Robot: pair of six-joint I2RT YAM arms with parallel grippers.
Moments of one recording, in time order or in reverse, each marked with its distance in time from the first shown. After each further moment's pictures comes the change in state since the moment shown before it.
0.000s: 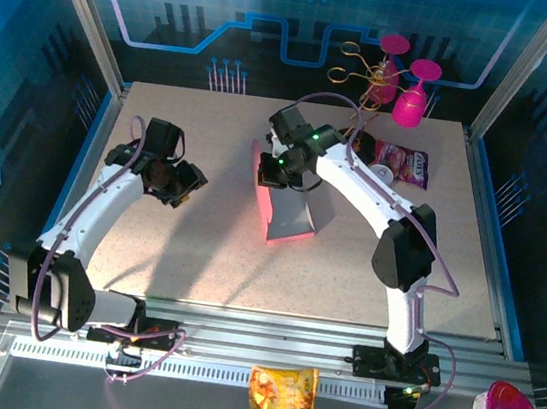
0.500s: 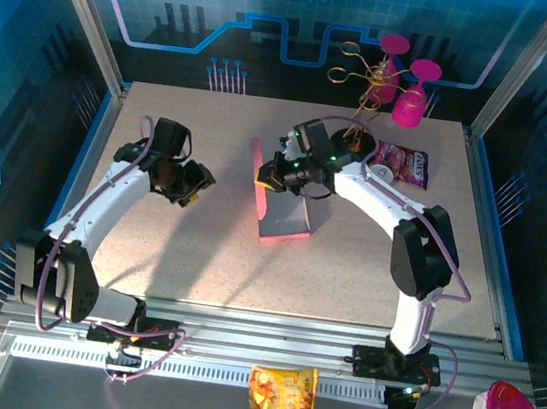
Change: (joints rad) left arm -0.022 0.047 0.001 0.053 0.060 -0.001; right arm -0.101 -0.132 -0.444 0.603 -0.340 0.319
